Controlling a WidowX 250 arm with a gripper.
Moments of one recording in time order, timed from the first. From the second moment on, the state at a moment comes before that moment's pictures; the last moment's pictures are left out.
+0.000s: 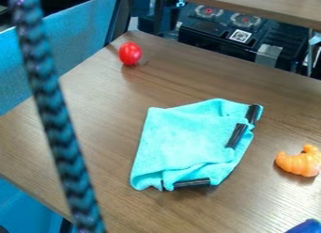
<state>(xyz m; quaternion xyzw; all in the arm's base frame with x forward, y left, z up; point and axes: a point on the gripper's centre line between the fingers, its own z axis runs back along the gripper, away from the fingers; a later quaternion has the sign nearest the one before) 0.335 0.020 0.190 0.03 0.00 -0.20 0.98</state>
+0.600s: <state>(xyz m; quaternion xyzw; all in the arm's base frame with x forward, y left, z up) 0.340 -0.023 0.154 0.04 0.01 -0.18 0.98</state>
